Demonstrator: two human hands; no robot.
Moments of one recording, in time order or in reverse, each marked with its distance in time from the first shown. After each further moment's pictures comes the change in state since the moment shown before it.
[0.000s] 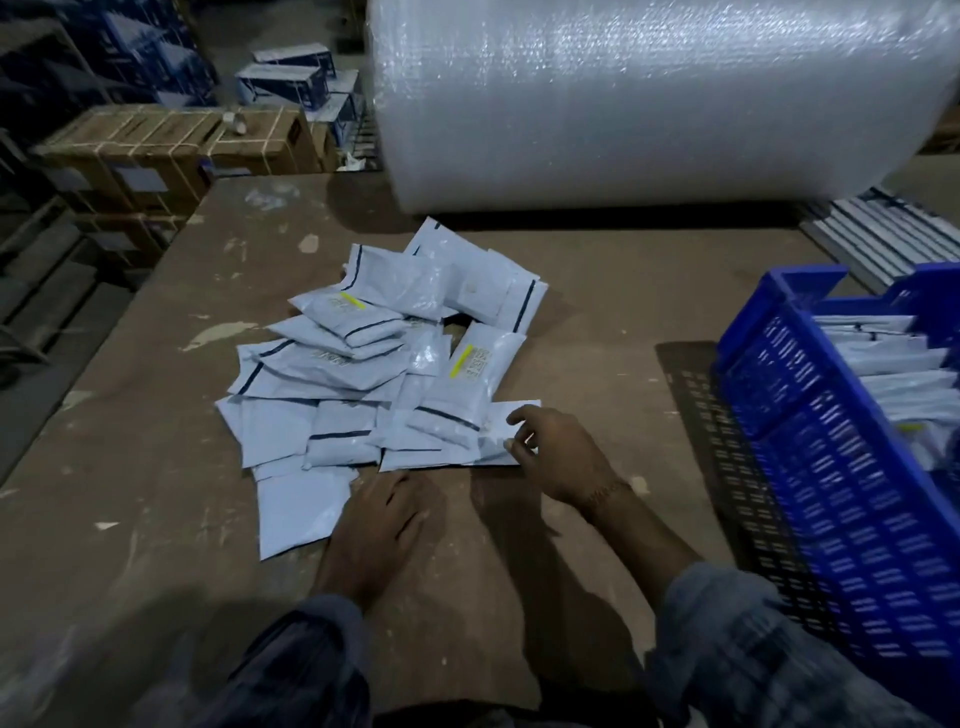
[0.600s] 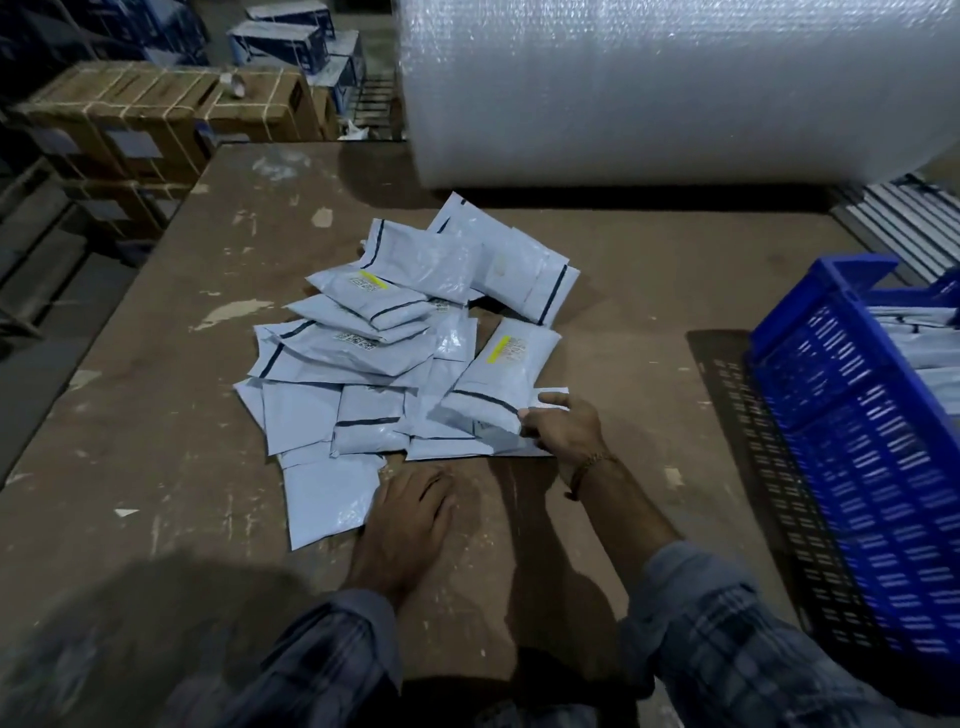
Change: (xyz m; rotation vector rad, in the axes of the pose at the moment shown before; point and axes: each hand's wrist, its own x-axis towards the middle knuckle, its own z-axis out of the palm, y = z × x) left_hand -0.005 -0.006 0.011 0.069 0.247 0.175; right_hand 0.045 -0.020 0.051 0.839 0.269 0.690
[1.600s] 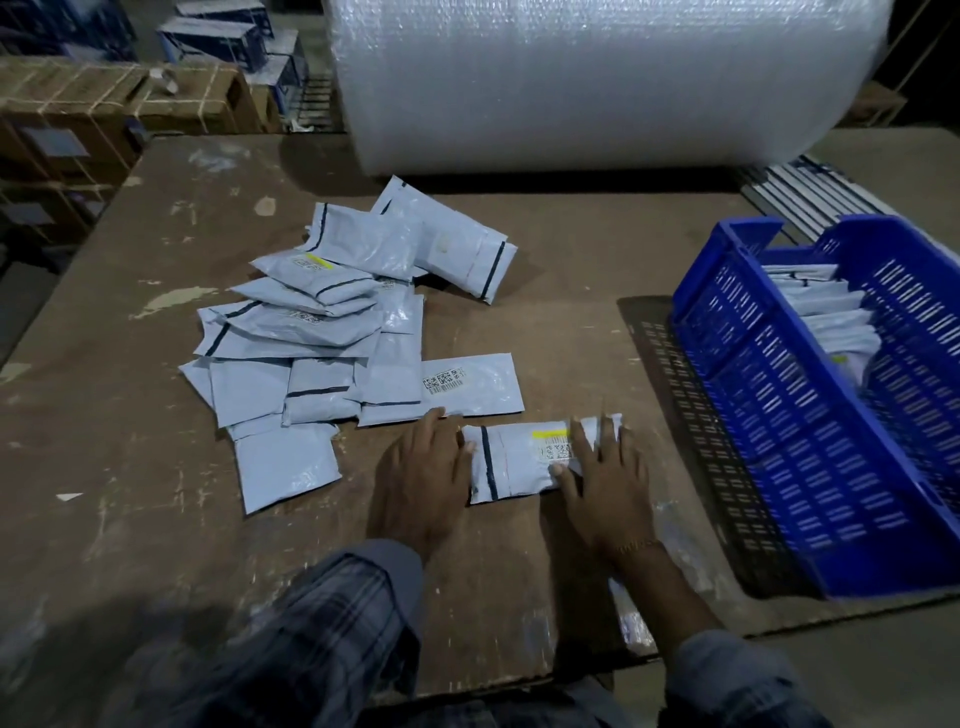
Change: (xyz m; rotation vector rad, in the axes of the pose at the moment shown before) left_hand 0.024 0.108 -0.019 -0.123 -0.097 -0.224; right_hand -0.084 0.110 -0.140 -1.183 0.162 -0.468
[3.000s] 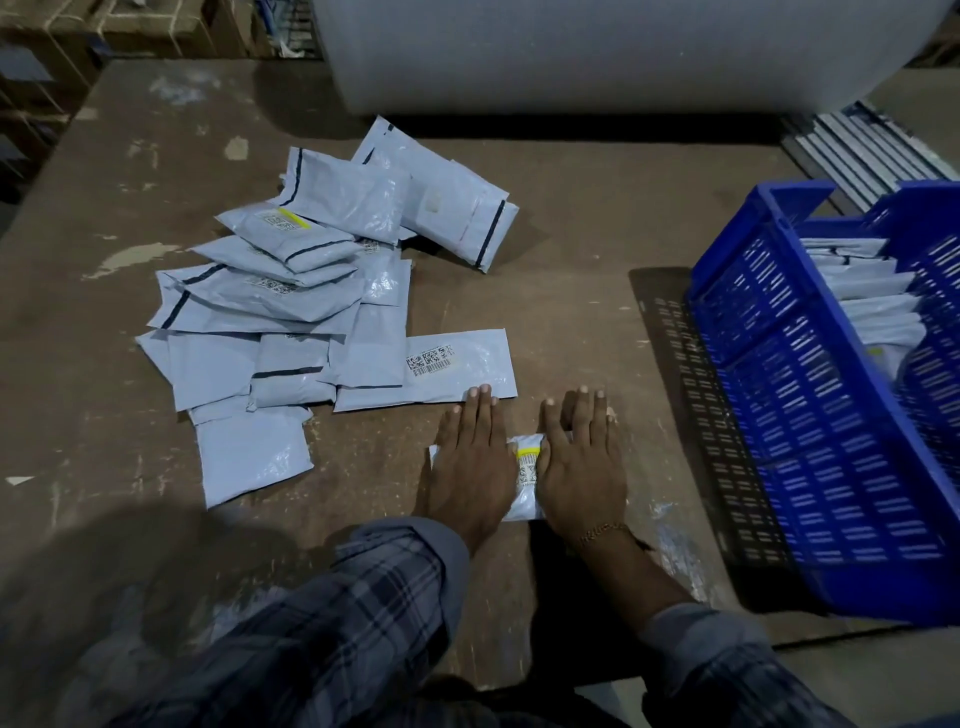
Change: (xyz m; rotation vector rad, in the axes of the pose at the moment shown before) left_hand 0.021 0.046 0.080 0.374 -0.203 0.154; right_hand 0.035 -0.009 0.033 -0.176 0.148 -0.096
